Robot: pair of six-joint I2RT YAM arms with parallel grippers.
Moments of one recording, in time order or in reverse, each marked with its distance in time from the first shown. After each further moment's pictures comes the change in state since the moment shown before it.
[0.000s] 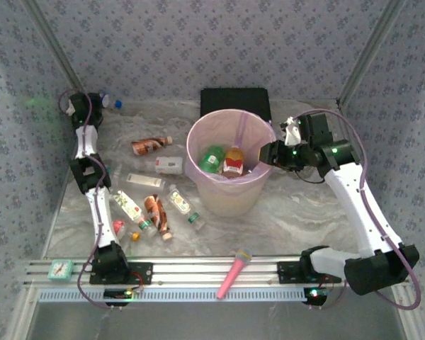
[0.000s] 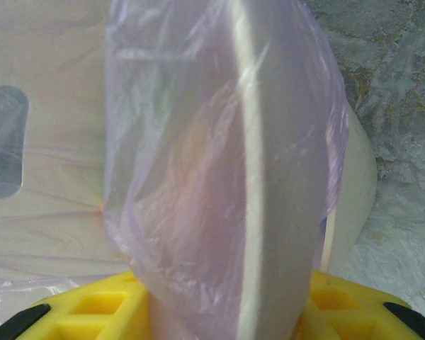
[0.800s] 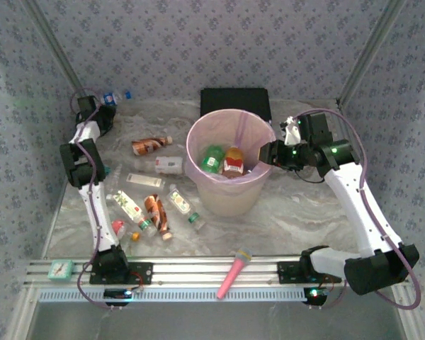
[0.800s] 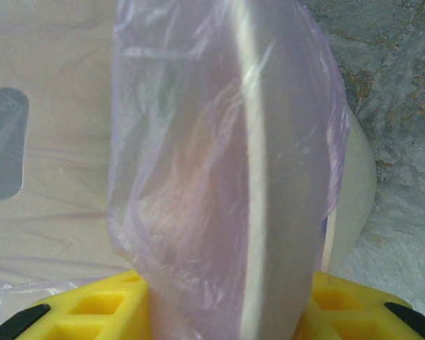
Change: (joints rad) left arm -0.054 -0.475 -0.731 -0.050 0.111 0.266; right arm 0.001 0.000 0.000 0.009 0.001 -0.001
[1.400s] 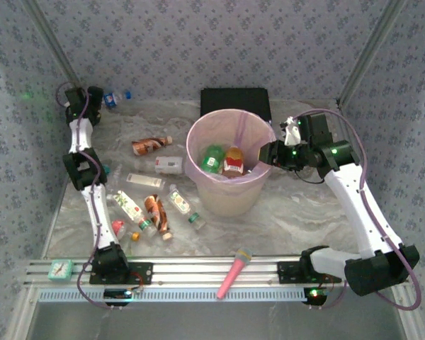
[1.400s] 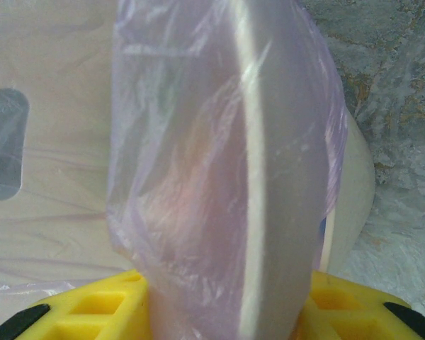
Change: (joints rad) left arm 0.061 0.327 0.609 -0.116 -0.020 -0.083; right arm 0.002 -0.006 -0.010 0.011 0.005 0.000
